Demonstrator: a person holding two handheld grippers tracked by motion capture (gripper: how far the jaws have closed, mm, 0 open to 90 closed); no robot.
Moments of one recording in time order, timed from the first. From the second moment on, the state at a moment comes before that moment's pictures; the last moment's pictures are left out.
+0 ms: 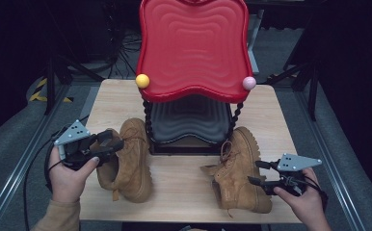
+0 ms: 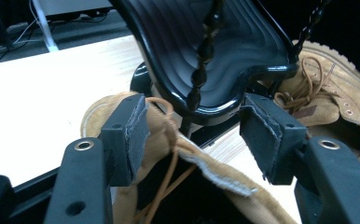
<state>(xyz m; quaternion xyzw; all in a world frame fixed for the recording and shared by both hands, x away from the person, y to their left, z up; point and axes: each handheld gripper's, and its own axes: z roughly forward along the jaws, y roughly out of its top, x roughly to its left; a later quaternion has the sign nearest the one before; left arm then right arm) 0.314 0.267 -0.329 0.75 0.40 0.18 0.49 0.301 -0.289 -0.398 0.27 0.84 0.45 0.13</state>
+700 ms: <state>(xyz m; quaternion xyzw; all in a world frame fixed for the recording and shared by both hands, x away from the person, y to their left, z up) 0.327 0.312 -0.350 0.74 0.45 0.16 0.47 0.302 -0.287 -0.399 0.27 0.84 0.45 0.13</state>
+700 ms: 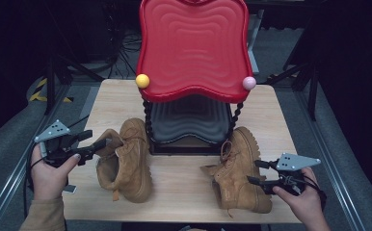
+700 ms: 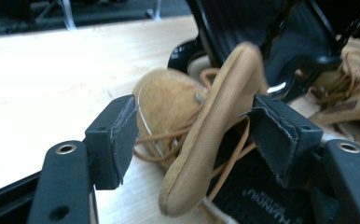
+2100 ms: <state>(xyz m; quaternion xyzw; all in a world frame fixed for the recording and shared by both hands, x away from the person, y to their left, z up) 0.337 0.286 -0.372 0.75 0.44 0.14 0.47 0.302 -0.291 -0.399 0.28 0.84 0.46 0.14</state>
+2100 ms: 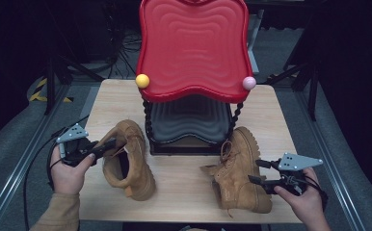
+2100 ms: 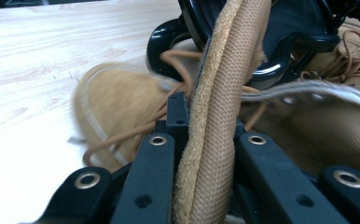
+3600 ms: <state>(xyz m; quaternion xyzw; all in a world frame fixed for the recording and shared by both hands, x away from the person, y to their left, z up) 0.331 0.289 -0.289 0.76 0.38 0.17 0.50 0.291 -0.295 -0.387 0.28 0.82 0.48 0.15</state>
